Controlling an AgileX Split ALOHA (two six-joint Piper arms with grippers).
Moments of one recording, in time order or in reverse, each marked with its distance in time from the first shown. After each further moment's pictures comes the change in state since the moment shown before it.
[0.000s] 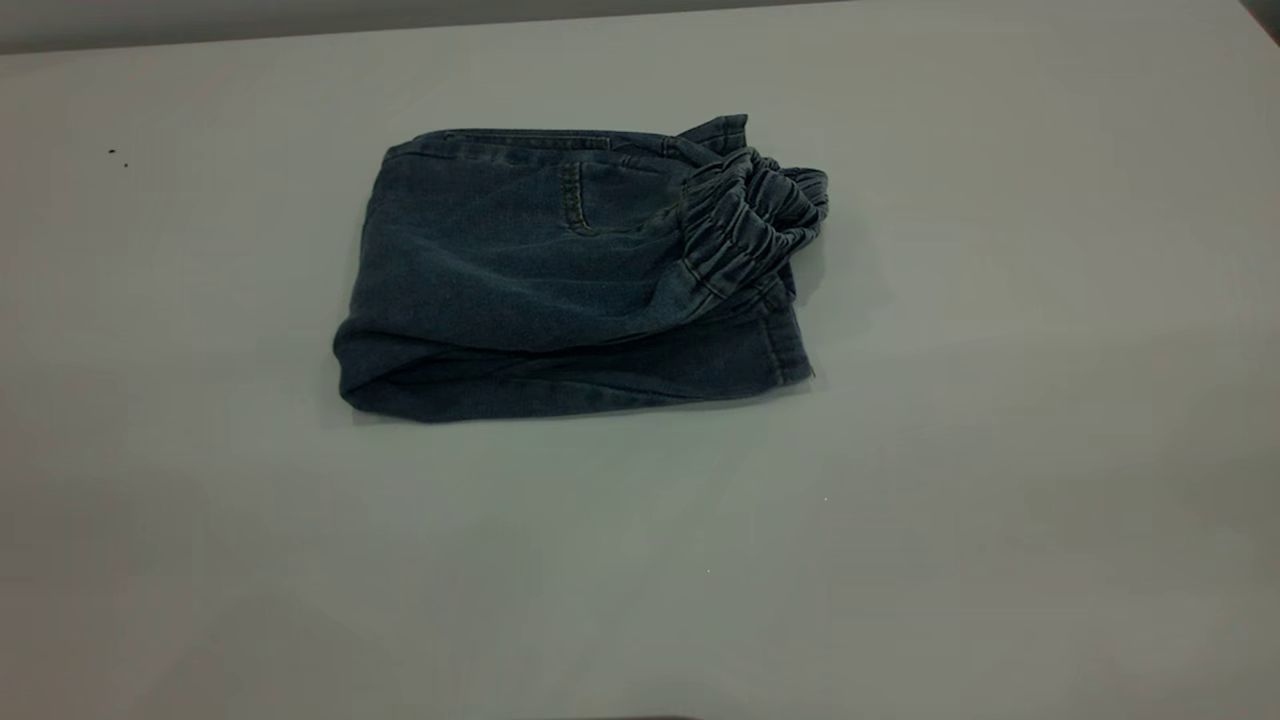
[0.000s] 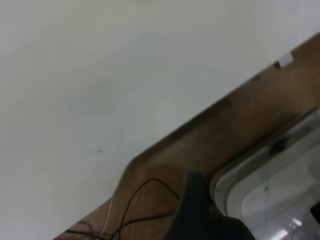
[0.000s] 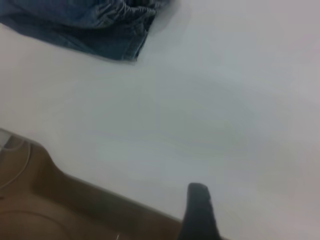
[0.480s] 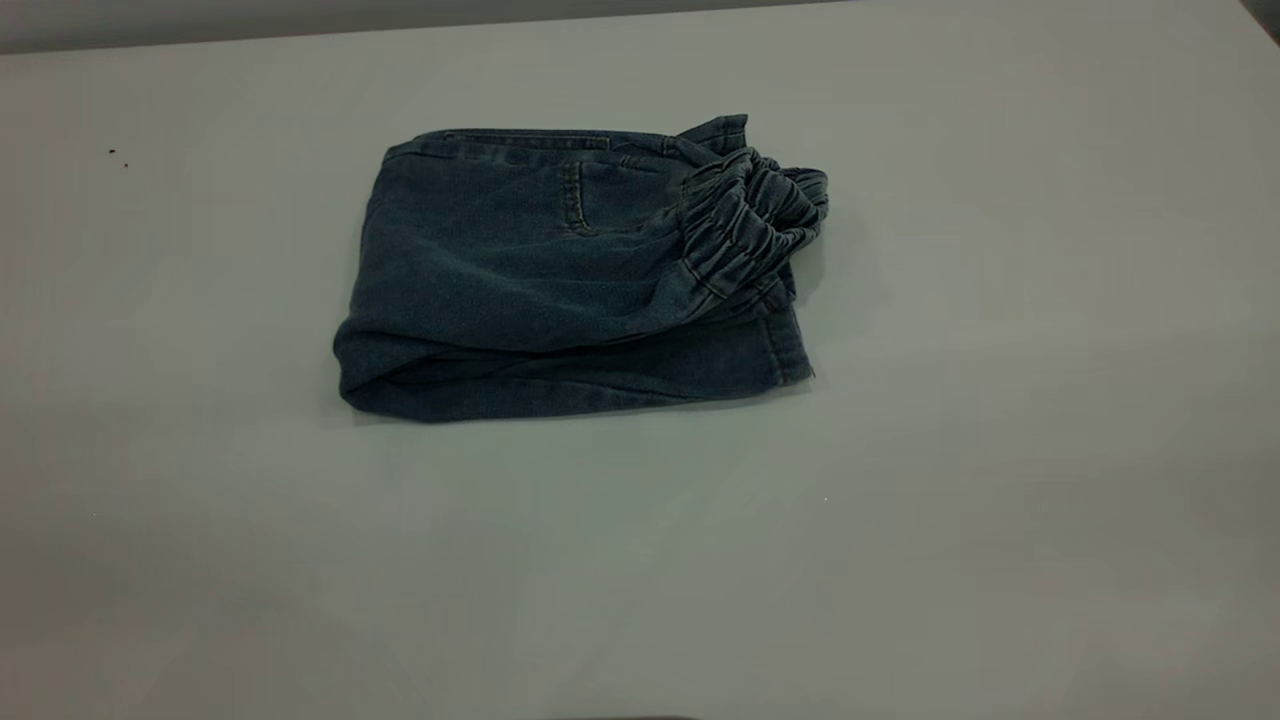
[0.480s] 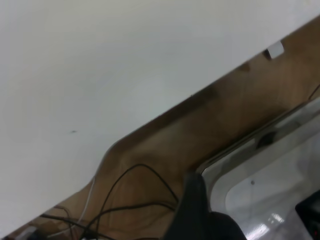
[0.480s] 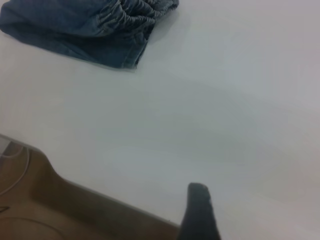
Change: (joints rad) left arm 0.000 -0.030 0.116 -0.005 -0.060 -0.087; right arm 0.000 -0.016 0.001 0.001 -0.004 0.001
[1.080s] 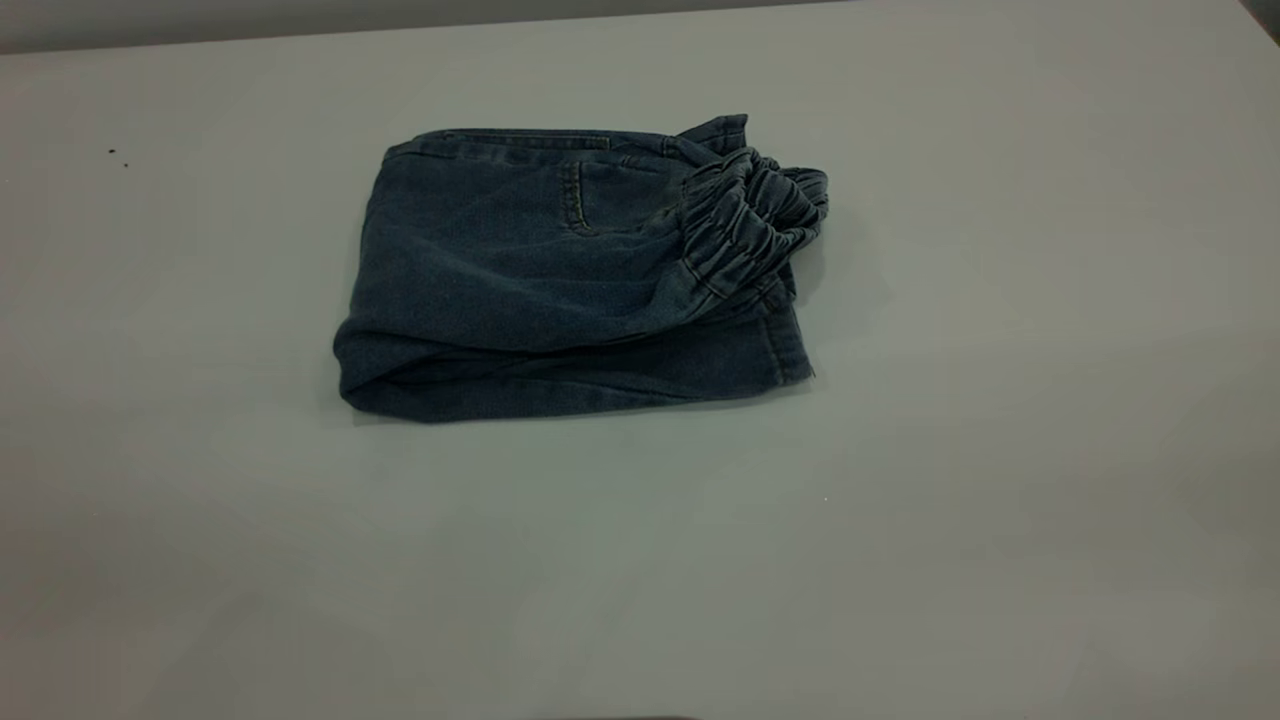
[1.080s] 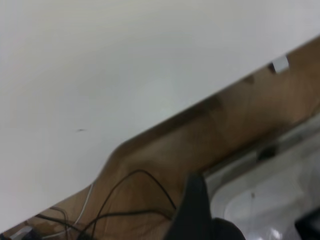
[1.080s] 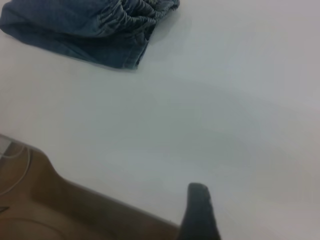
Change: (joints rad) left arm 0.062 -0.043 0.001 0.007 -0.003 -0.025; right arm 0.000 -0.003 0.000 0.002 0.000 0.000
